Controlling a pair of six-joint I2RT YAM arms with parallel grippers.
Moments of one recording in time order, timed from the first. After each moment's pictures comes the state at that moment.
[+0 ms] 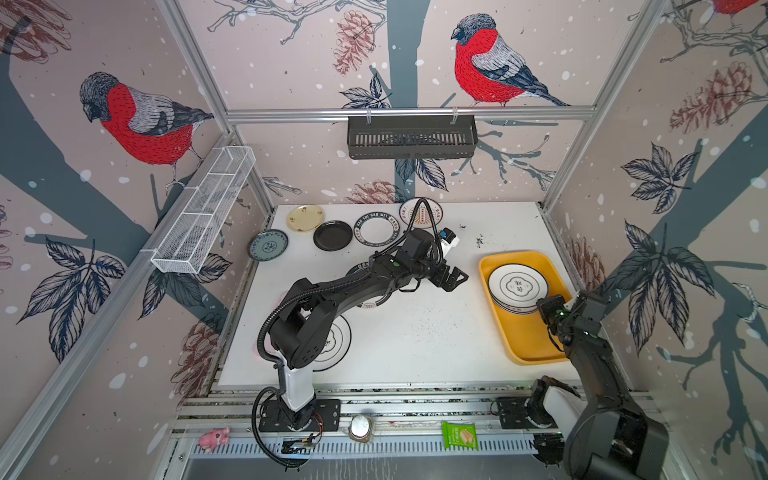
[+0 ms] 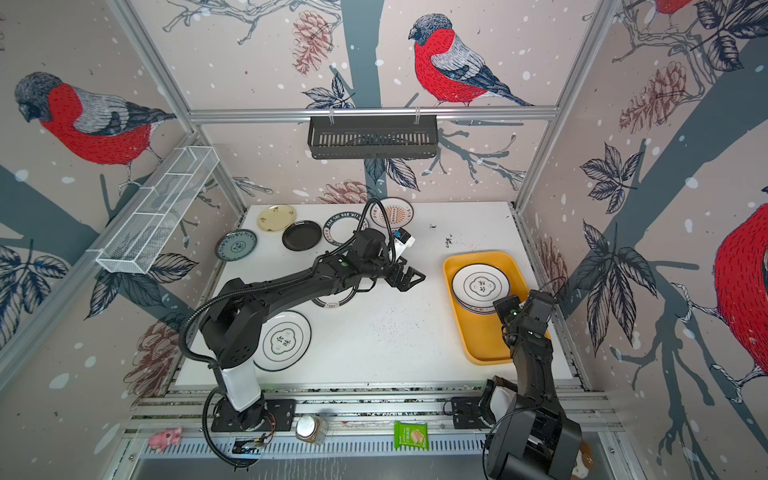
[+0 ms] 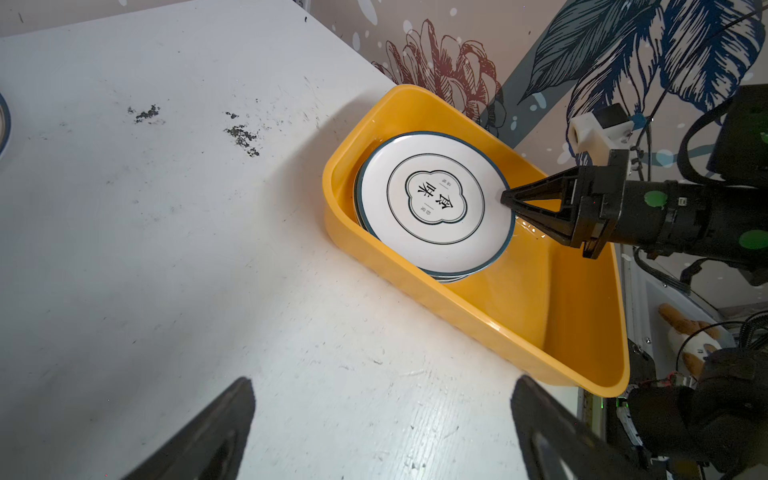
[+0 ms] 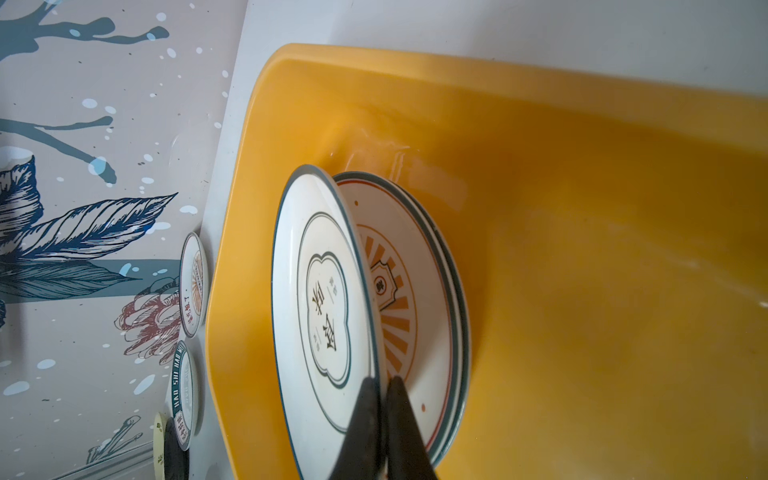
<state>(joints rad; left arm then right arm) -0.79 1.85 1.36 -0.07 0.42 -0.16 -0.44 0.95 0.34 -0.10 -0.37 0.81</state>
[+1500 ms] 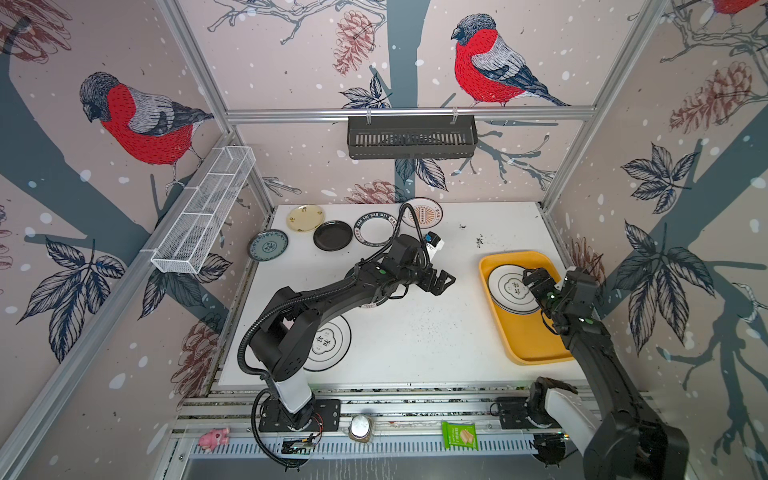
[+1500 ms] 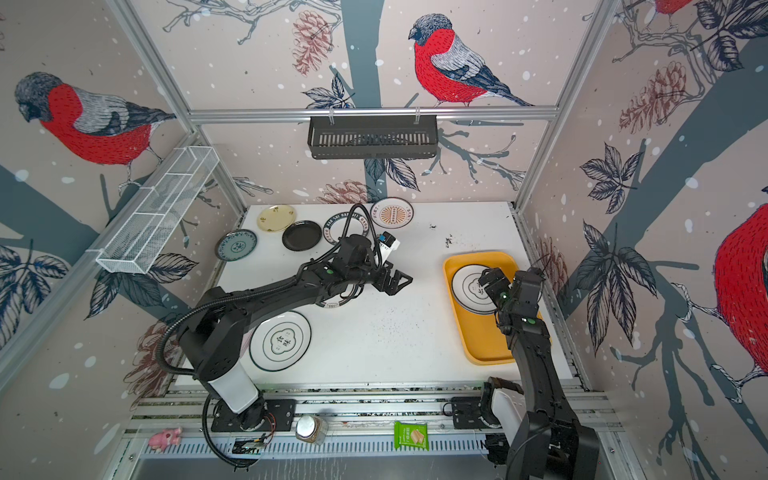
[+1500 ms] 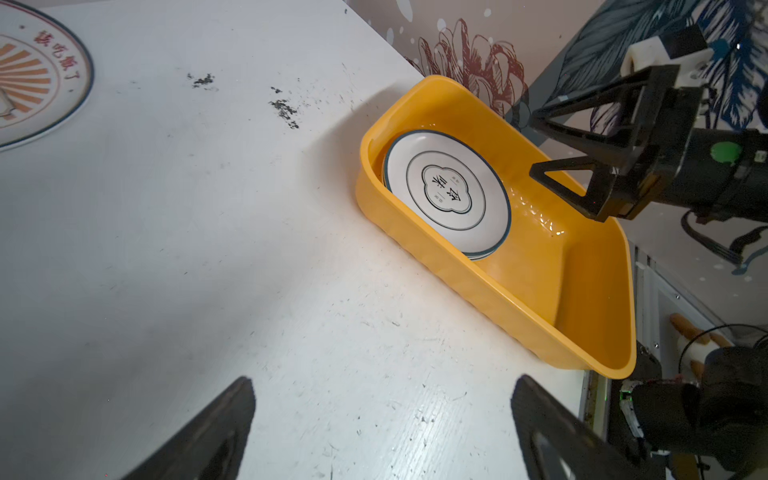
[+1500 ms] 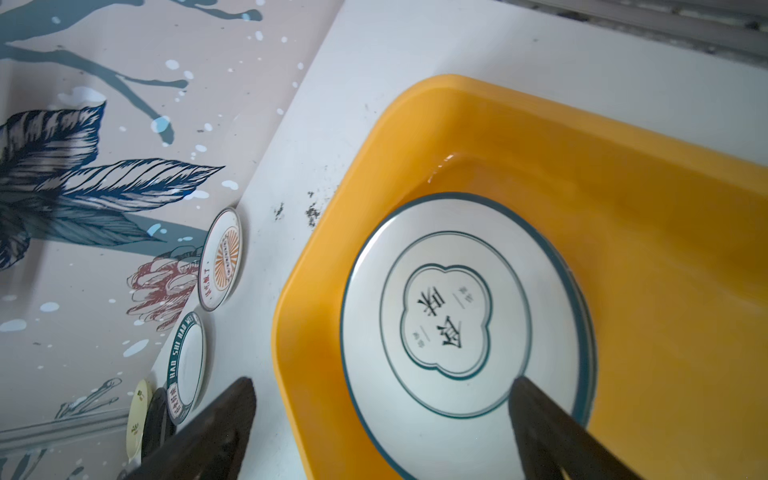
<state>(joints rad) -0.74 1.70 1.17 -0.02 0.38 -0.21 -0.20 0.93 0.51 -0.16 -0.20 0.77</state>
